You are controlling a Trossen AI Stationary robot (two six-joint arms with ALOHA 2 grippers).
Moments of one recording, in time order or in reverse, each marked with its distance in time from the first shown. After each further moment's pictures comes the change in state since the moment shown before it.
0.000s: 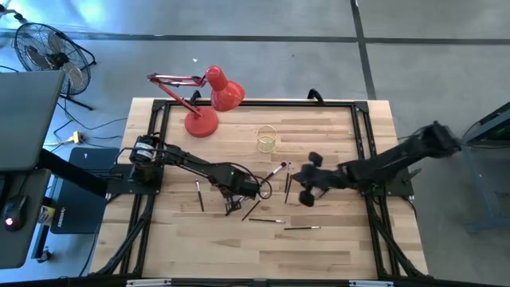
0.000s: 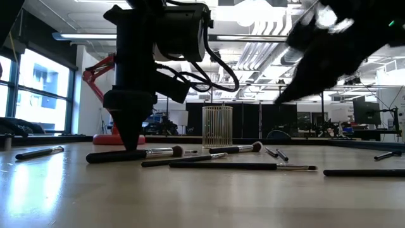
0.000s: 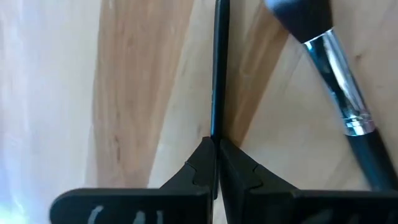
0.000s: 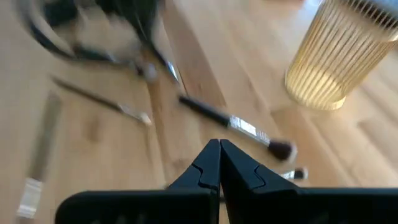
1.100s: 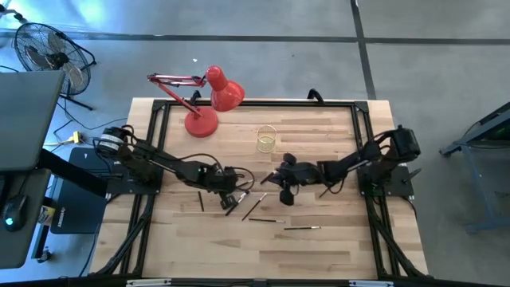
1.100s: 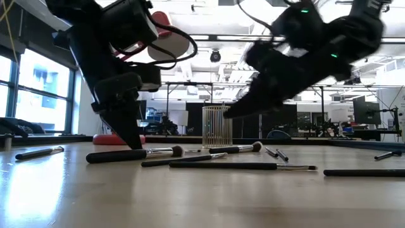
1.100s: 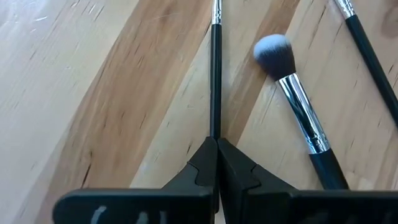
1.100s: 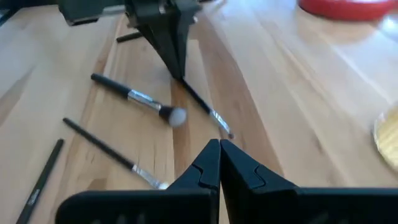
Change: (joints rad) left arm -0.026 -0.349 -0.531 0.702 0.035 -0.157; right arm -0.154 0.398 0.103 0.522 -0.293 -0.176
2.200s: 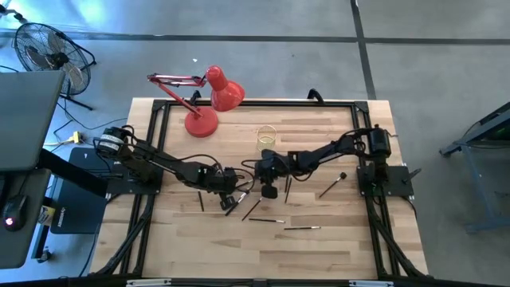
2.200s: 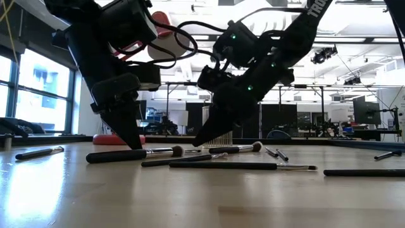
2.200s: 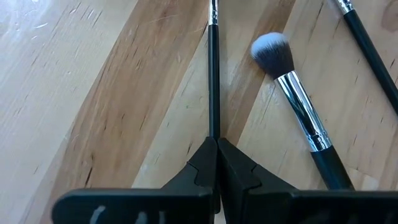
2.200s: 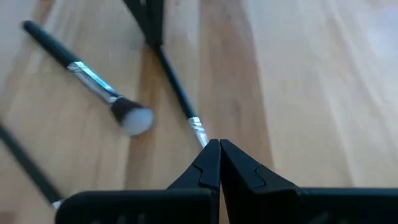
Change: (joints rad) left arm -0.002 0.000 0.001 0.005 -0.021 0.026; right arm -0.123 0.247 0.394 -0.423 -0.193 -0.138
